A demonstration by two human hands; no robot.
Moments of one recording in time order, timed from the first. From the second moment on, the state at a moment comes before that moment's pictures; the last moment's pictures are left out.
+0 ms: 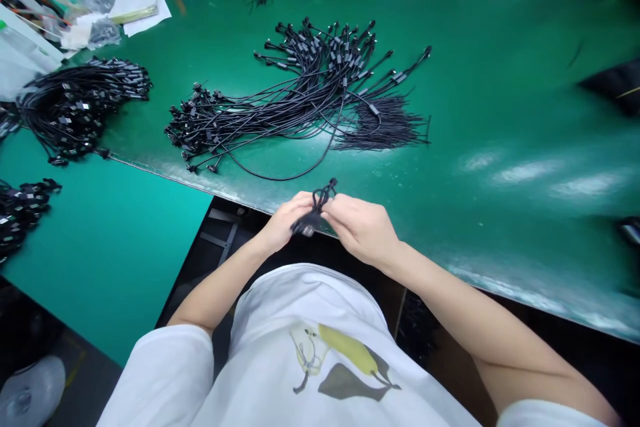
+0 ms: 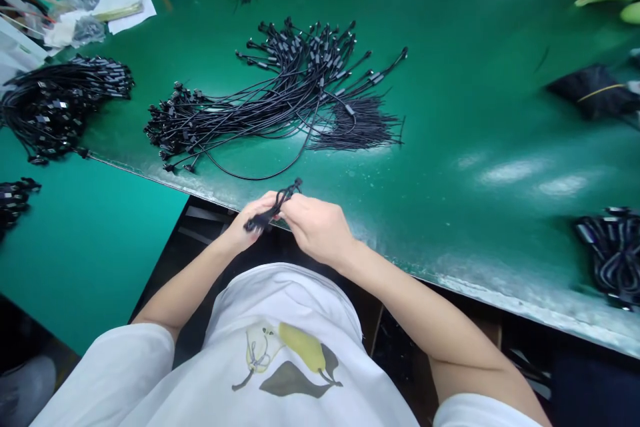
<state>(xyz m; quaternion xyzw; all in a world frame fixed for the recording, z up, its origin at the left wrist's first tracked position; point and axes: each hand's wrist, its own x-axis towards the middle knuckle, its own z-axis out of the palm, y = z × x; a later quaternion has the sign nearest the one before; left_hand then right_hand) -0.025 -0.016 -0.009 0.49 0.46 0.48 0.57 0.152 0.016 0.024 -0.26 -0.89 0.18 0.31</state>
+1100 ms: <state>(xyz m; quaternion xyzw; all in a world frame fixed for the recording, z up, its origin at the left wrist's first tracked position) -0.011 -0.026 0.016 0.48 0.43 0.50 0.58 0.152 0.014 0.007 -0.39 -0.89 -0.04 0.22</state>
